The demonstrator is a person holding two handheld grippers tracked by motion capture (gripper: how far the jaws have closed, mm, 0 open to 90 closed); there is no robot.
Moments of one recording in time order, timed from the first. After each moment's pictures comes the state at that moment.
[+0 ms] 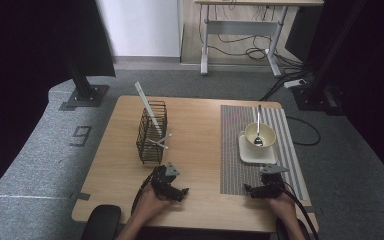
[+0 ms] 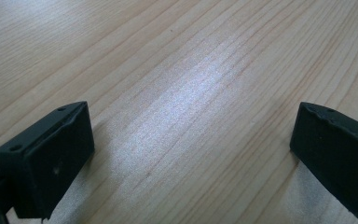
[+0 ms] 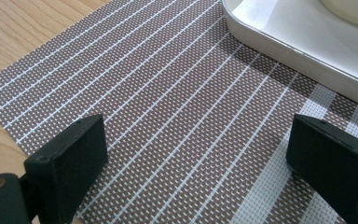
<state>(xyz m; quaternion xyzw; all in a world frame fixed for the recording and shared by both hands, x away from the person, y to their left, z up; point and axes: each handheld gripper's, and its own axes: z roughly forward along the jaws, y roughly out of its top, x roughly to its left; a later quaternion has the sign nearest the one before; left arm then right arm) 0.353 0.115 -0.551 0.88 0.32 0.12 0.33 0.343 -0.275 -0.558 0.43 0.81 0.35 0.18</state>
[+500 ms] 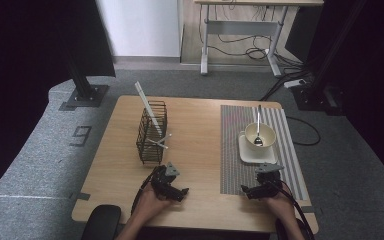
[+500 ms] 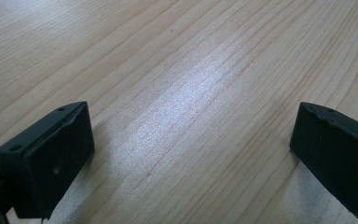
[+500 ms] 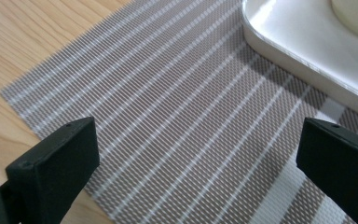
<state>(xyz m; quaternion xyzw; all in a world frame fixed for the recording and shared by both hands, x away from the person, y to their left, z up) 0.353 0.115 -0.551 0.88 0.32 0.12 0.33 0.340 -0.258 -0.542 0.42 0.83 0.33 0.18</state>
